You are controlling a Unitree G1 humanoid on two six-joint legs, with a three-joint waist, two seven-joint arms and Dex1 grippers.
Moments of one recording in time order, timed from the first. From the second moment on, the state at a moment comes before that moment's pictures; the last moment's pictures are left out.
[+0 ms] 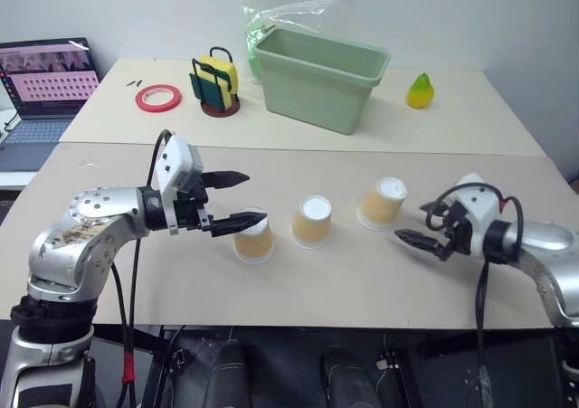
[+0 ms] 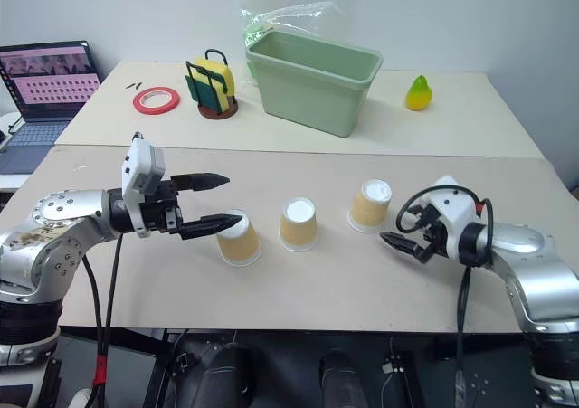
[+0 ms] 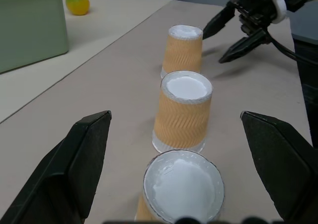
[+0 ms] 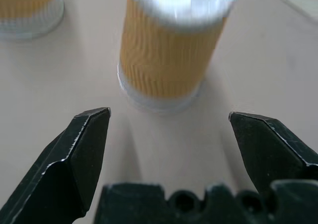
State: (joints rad) left arm -0.48 0.76 0.10 -0.32 -0.63 0.70 -0.99; right arm -0.30 -0.84 -0.11 -0.20 0.35 0.67 0.80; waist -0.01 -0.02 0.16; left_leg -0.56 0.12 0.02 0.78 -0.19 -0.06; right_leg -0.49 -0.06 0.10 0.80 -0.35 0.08
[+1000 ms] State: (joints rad) left arm -0.50 0.78 0.06 -0.34 -0.63 0.70 -0.96; right arm -0.56 -0.67 -0.01 0.08 0.31 0.63 0.78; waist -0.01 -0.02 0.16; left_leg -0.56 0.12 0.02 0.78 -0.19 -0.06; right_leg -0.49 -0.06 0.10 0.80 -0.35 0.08
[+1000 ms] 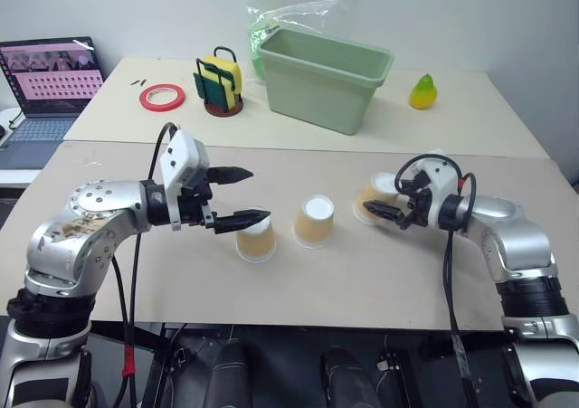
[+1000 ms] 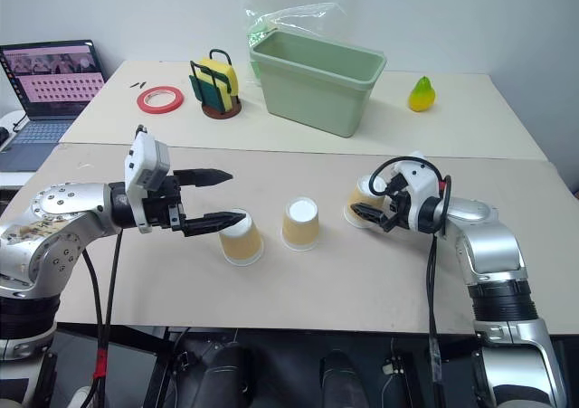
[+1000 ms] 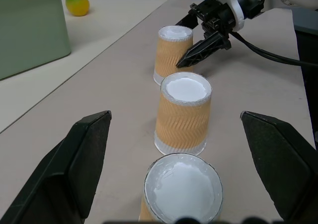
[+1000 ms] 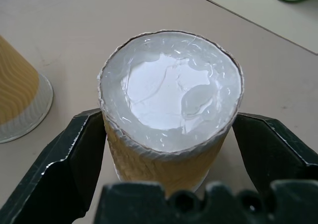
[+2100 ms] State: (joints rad) left arm -0.21 0.74 0.06 -0.33 -0.52 0.59 -0.90; right arm -0.56 -0.67 -0.02 0.05 0.30 0.62 0.79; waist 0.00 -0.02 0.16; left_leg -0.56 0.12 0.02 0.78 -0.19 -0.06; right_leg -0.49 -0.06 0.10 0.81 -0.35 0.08
